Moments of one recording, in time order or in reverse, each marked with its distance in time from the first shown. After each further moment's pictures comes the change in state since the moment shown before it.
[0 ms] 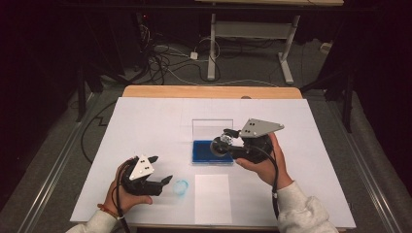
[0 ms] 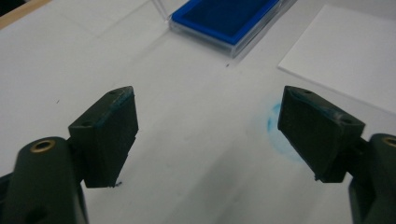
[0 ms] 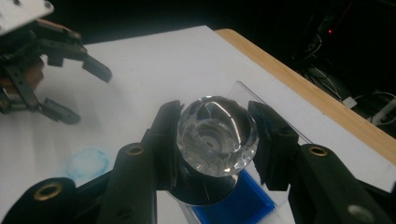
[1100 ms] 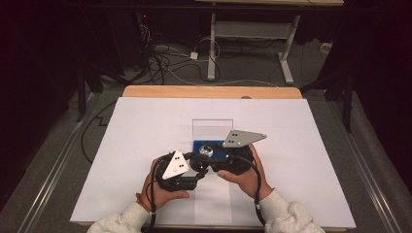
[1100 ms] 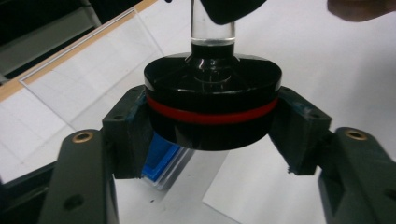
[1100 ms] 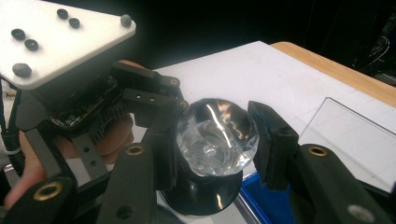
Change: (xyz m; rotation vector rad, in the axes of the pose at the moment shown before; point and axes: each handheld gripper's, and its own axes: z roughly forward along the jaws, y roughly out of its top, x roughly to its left) left arm -0.048 0.066 0.033 -0.165 -0.091 0.086; right arm 0.035 -0.007 0.029 -0.071 0.173 0.105
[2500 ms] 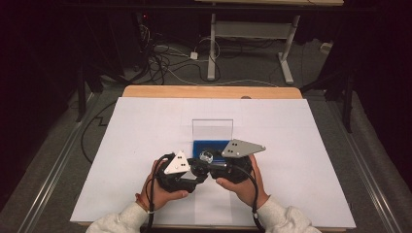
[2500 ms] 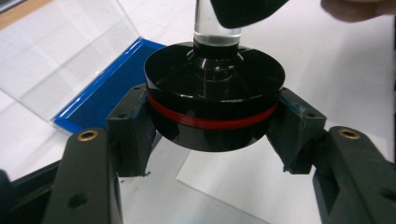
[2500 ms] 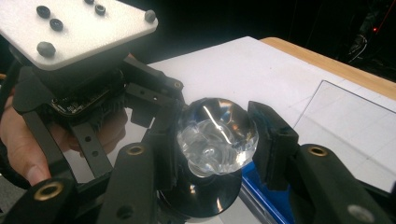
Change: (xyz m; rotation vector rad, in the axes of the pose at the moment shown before) left arm 0.006 -0.004 0.005 0.095 -0.148 -0.049; right arm 0.014 -0.019 0.002 -0.012 -0.064 0.007
